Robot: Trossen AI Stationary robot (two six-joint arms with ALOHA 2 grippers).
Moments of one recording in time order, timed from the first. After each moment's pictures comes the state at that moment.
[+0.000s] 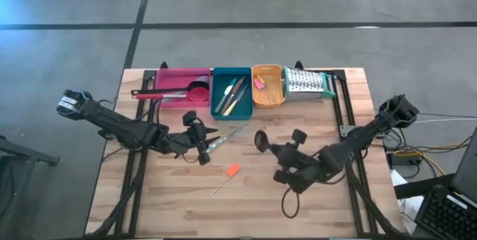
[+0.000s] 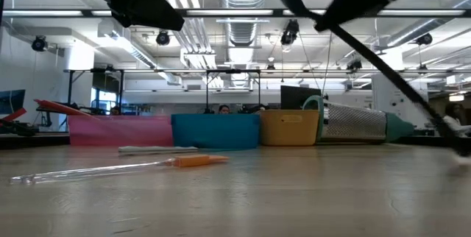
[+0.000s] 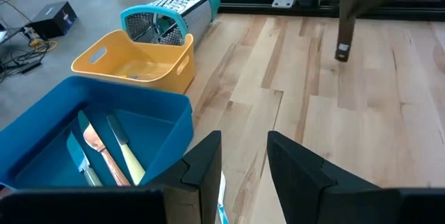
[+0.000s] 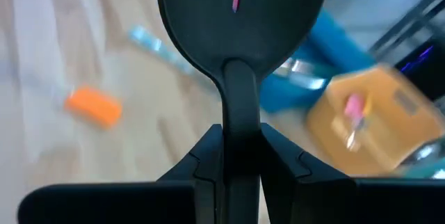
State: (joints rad) left arm -0.34 1.14 0.73 -0.08 -0.66 -0.24; right arm 0.57 1.51 1.03 -0.55 0.93 0.62
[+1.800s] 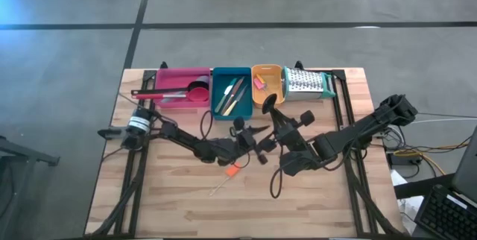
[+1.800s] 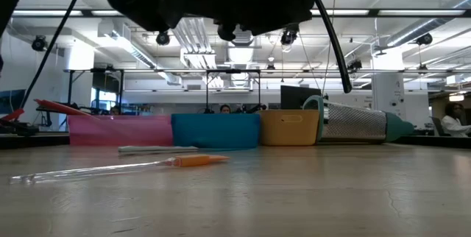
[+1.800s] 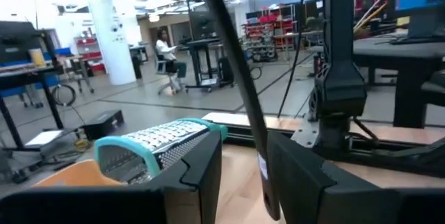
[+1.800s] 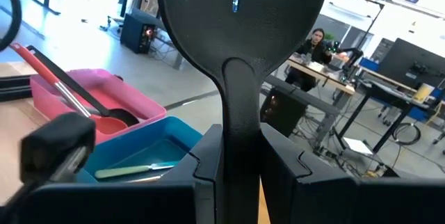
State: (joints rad) left arm -0.23 1.99 1.14 1.04 -0.75 0.19; right arm 0.44 1.51 1.17 -0.32 1.48 0.35
